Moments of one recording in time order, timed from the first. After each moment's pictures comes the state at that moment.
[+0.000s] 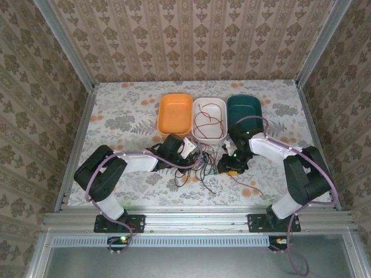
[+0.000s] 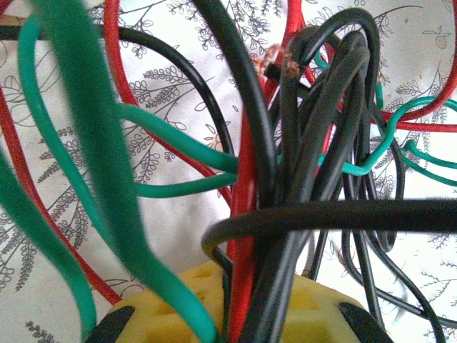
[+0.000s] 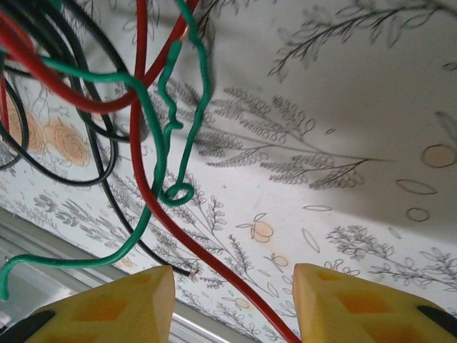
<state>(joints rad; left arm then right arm) -0.78 1.67 0.75 0.03 0.33 -0.05 0.40 1.58 0.93 -0.90 -0.44 0.31</state>
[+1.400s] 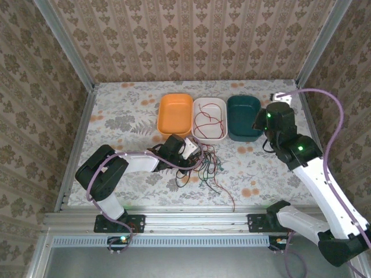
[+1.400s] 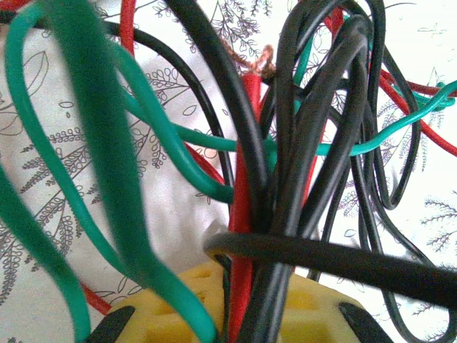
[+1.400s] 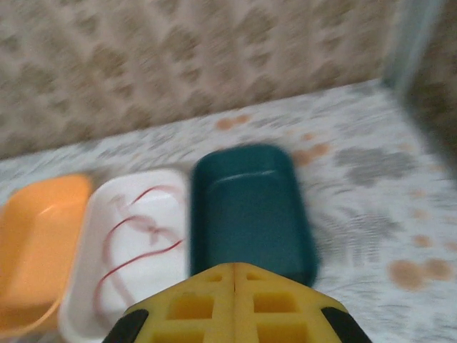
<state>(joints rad) -0.80 1.68 0.75 0.05 0.32 -0.04 0.37 1.01 1.15 -0.65 0.38 0.39</state>
